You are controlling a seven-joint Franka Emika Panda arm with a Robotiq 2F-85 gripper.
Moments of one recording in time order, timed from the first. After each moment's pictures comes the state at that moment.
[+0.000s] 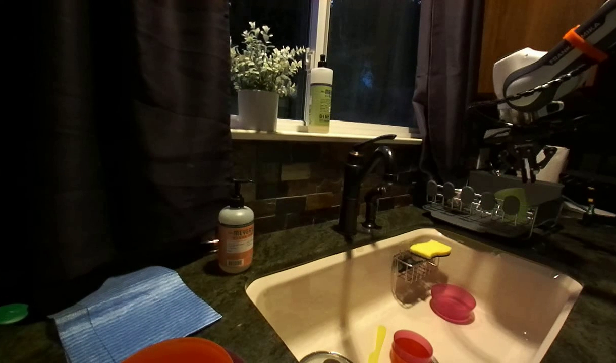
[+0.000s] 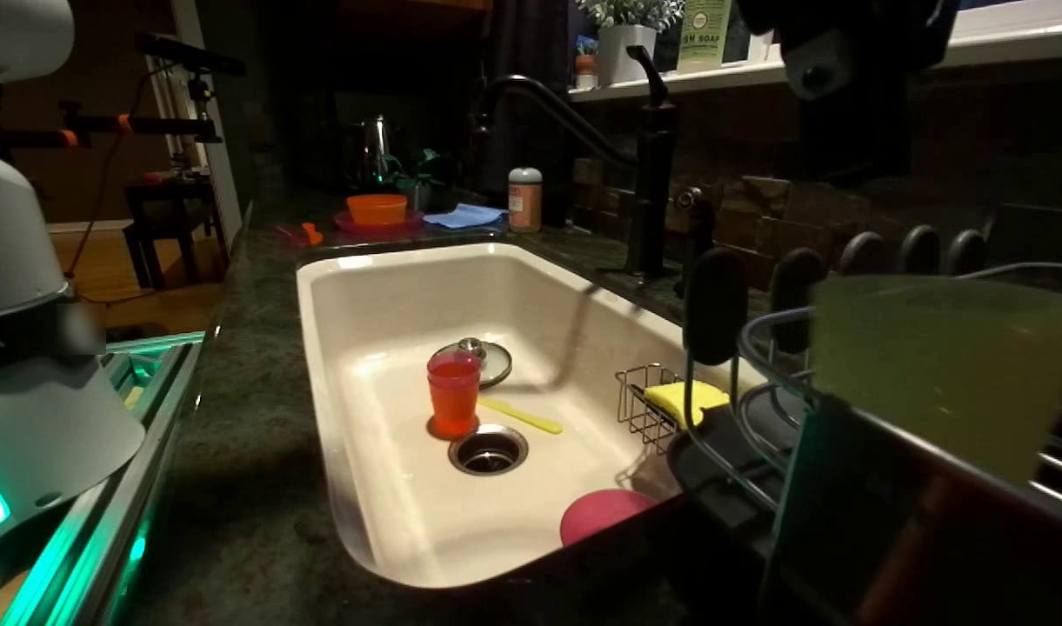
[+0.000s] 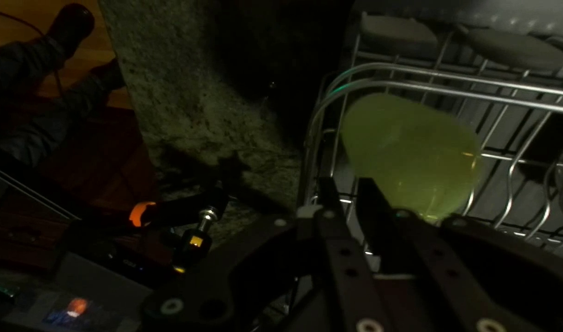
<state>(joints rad) -0.35 -0.12 -0.18 -2.28 -0.56 2.15 1.25</state>
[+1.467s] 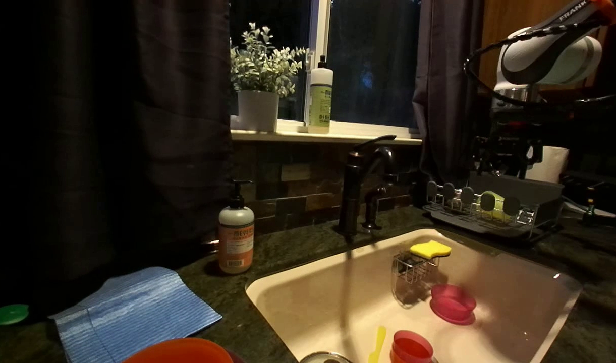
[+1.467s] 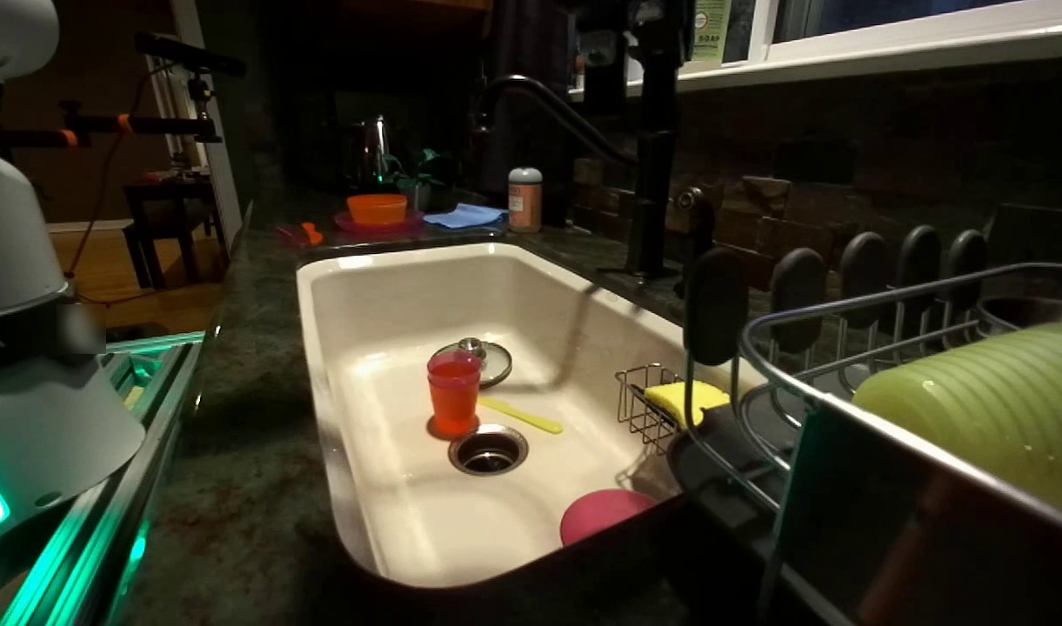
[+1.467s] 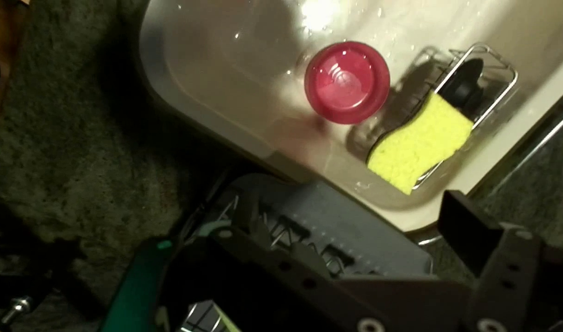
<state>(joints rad) -0.21 -0.31 -0.17 -2.43 -0.15 2.15 0.64</state>
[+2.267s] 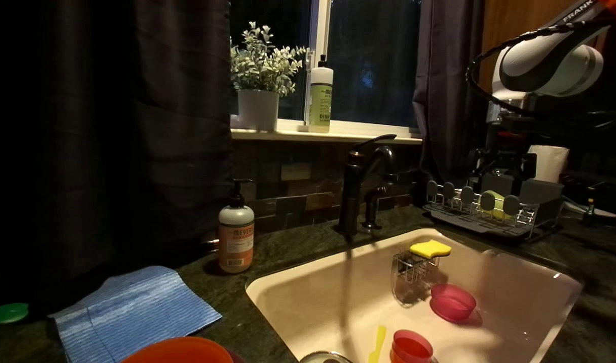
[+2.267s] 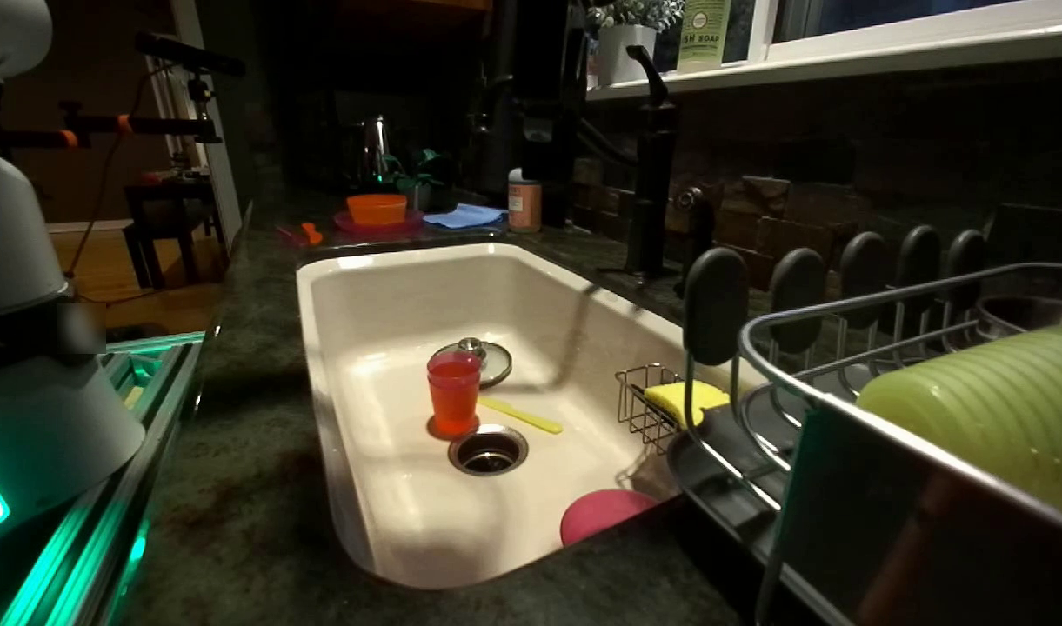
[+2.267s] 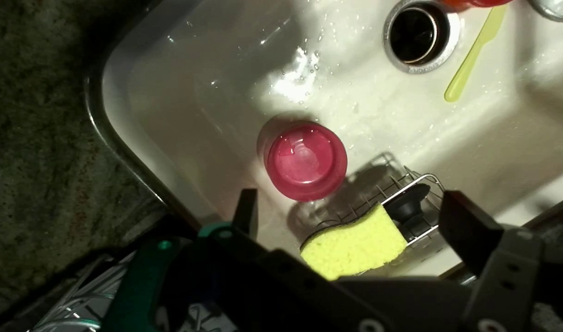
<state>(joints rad) -0.16 -0.35 -0.14 -2.54 -0.05 2.16 0.34</state>
